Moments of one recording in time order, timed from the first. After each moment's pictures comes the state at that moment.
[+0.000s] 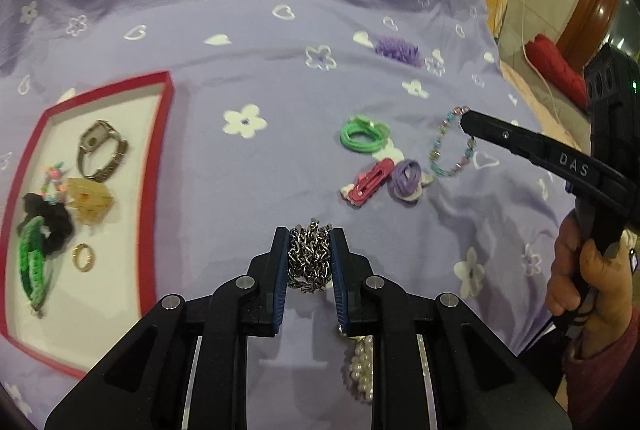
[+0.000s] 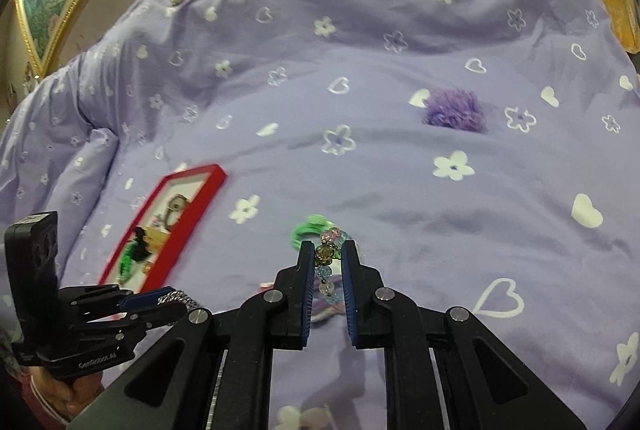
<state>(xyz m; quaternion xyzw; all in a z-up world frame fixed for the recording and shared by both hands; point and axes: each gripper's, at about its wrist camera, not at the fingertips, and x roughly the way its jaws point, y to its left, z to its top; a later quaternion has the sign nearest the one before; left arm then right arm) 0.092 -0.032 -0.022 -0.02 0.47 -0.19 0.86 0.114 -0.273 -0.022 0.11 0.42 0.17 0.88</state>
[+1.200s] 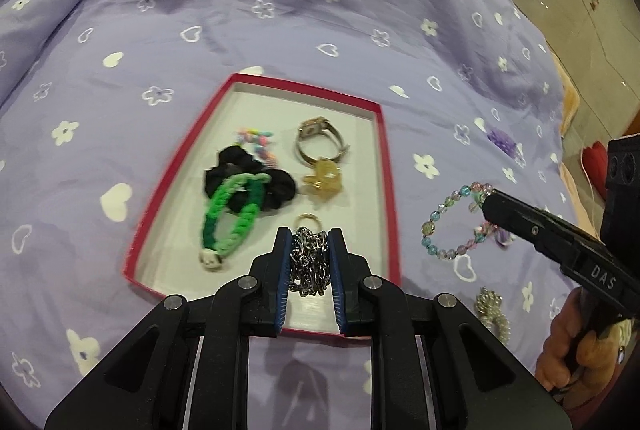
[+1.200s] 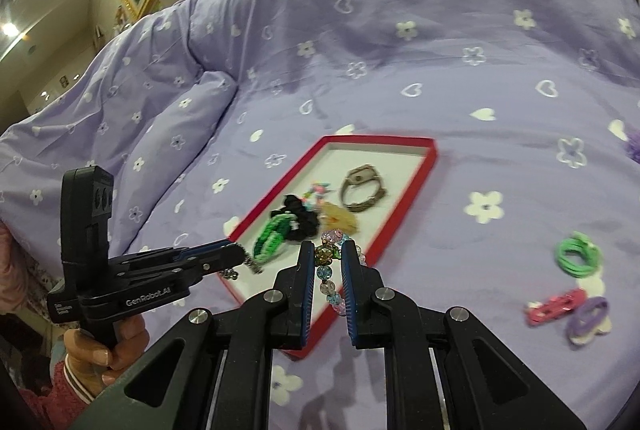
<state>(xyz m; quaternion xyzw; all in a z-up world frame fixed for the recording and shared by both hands) 0.056 0.147 -0.009 -0.13 0.43 -0.03 0.89 0.093 -0.078 0.001 0.08 0.42 0.36 0.83</state>
